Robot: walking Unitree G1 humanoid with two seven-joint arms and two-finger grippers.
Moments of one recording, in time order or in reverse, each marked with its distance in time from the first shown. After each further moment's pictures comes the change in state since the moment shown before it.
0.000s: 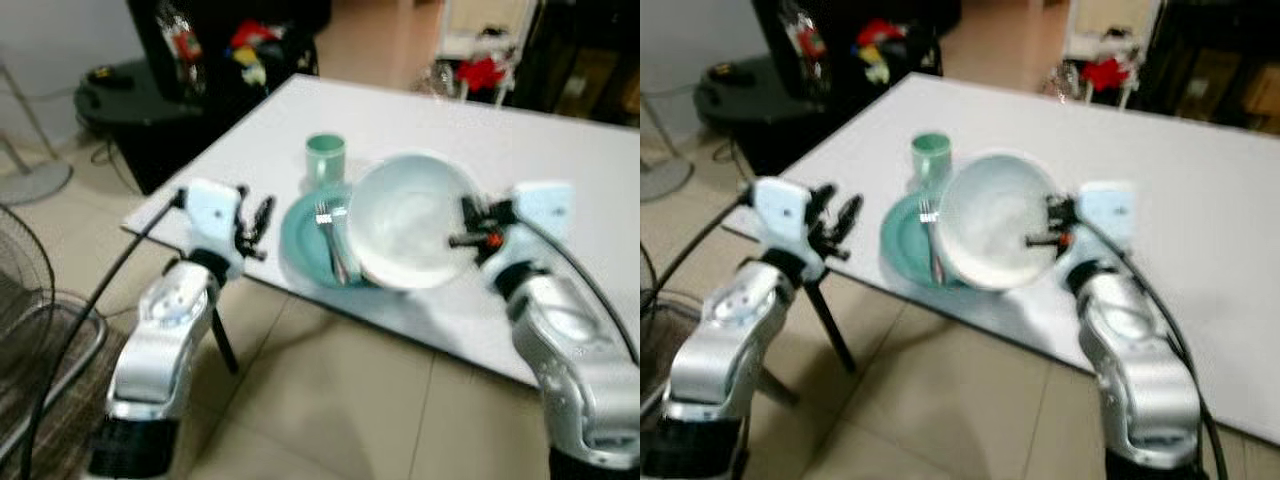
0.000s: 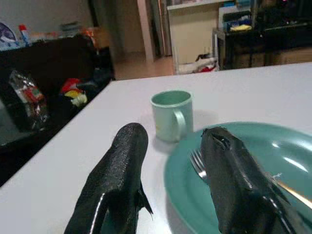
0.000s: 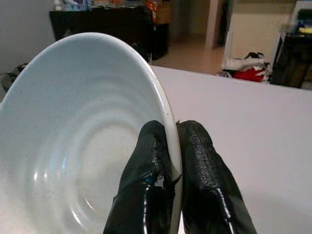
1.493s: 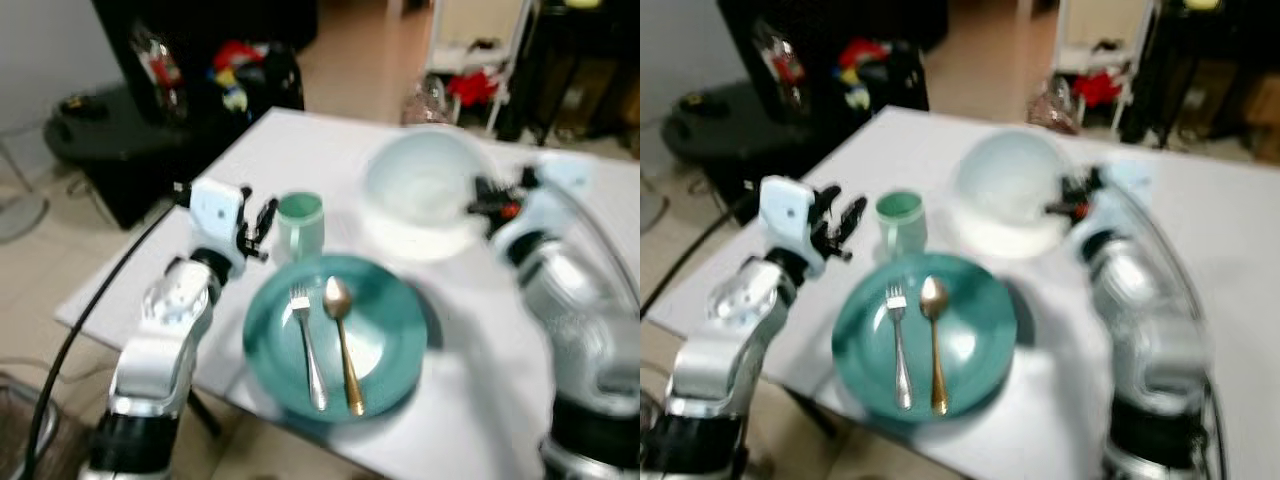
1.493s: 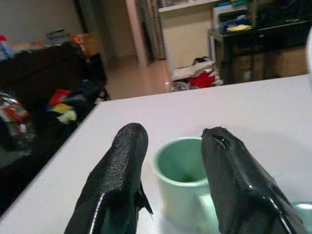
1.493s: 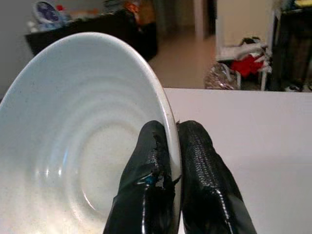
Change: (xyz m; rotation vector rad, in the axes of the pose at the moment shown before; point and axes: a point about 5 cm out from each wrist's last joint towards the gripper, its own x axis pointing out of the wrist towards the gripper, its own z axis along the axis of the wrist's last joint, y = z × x) left arm 0.003 -0.001 -0.002 0.001 0.006 -0.023; right arm 0.029 -0.028 0.014 0.139 0.037 -0.047
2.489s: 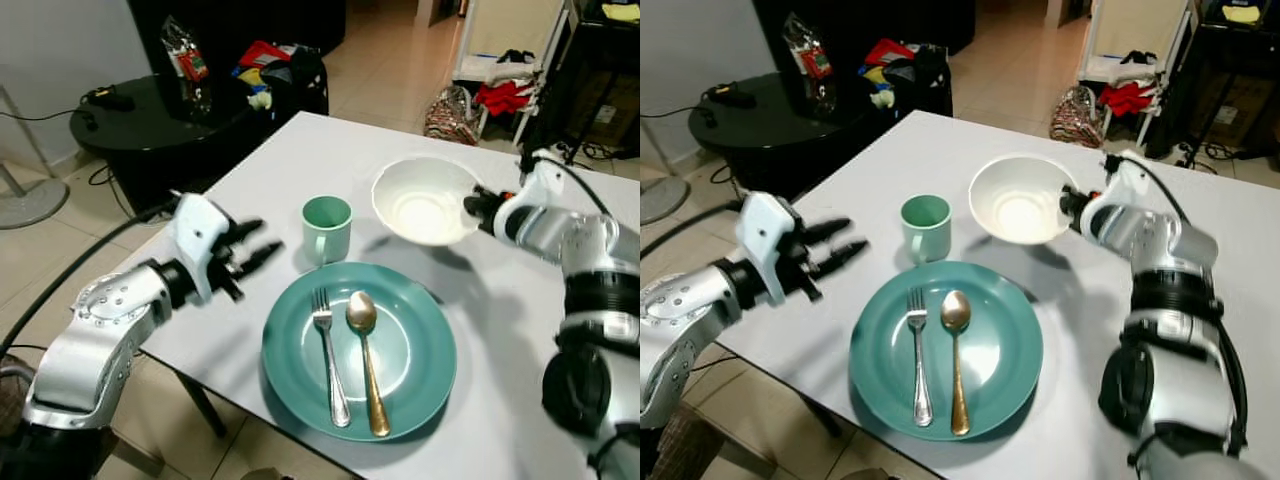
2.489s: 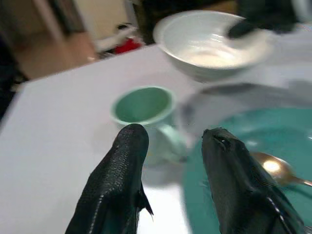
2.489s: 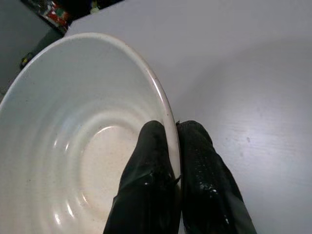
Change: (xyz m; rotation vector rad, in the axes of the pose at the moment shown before) left arm -0.035 0.011 0.006 0.043 0.159 -0.510; right arm 0.082 -0.046 -0.024 0.397 0.417 -0.041
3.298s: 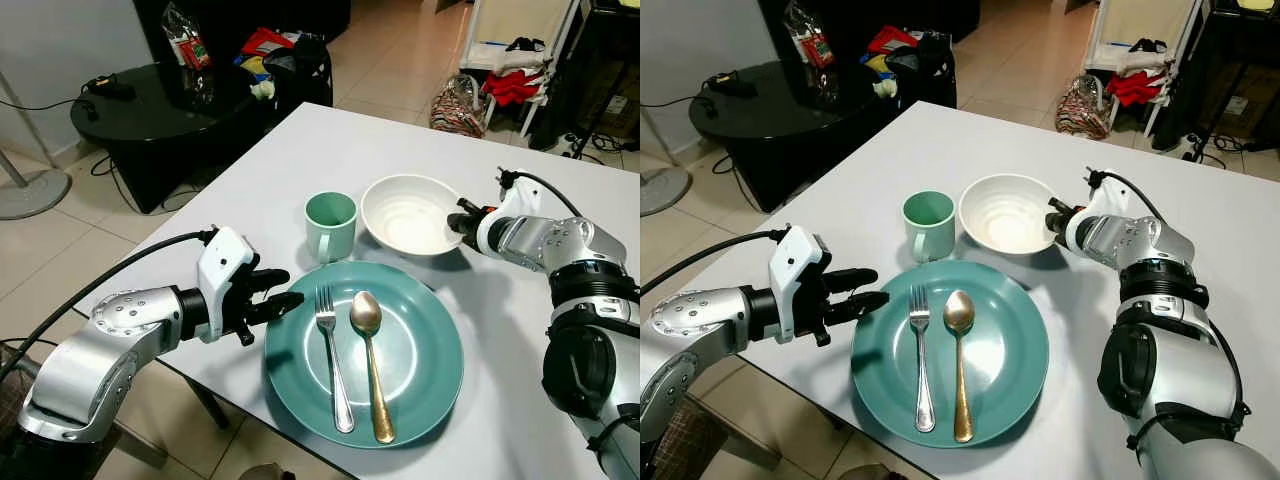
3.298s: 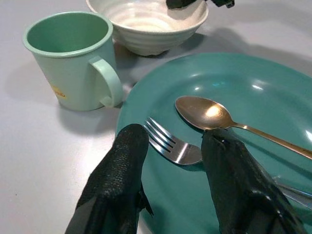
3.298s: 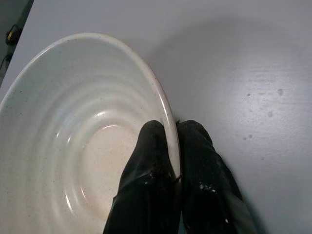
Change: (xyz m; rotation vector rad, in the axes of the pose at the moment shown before) left arm 0.001 -0.022 -0.015 -0.121 0.169 -0.172; right arm 0.014 -0.006 -0.026 0.065 0.136 -0.020
